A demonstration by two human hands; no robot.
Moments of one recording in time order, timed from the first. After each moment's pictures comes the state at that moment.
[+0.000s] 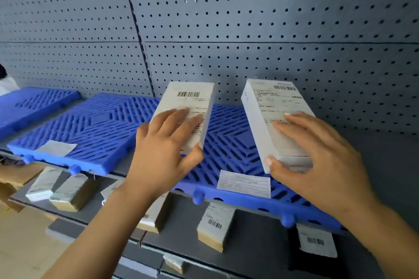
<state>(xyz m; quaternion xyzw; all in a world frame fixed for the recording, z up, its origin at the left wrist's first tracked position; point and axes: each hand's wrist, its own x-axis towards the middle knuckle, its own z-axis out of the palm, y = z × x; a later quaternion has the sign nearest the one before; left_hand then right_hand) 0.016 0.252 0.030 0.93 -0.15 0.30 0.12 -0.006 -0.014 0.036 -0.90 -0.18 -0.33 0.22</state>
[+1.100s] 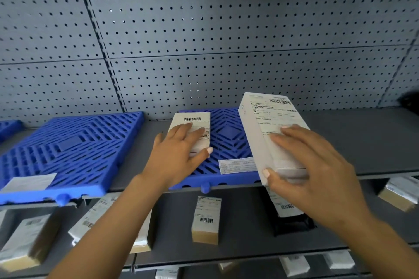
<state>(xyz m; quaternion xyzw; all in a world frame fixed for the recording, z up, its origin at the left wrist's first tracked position) 0.042 0.266 0.023 0.95 -0.27 0.12 0.10 -0.108 0.040 0.042 -0.91 -0.04 -0.38 0.17</state>
